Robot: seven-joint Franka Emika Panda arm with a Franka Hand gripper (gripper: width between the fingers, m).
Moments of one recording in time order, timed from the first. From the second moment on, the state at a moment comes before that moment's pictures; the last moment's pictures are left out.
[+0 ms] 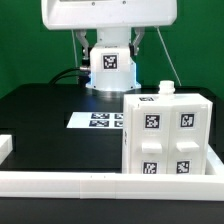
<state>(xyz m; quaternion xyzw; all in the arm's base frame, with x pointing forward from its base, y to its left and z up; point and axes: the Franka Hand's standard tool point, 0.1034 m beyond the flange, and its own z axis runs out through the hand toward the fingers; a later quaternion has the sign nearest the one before) 0.550 0.000 0.185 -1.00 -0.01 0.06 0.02</state>
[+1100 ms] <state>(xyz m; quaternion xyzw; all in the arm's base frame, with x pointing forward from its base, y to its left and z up) 0.608 0.056 0.203 -1.00 -0.07 0.02 -0.01</state>
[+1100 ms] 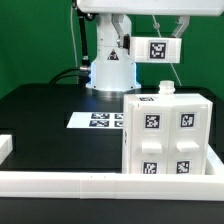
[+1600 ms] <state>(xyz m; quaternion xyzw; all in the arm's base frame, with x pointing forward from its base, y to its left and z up) 0.604 0.085 0.179 -1.00 -0.06 0.03 -0.02</state>
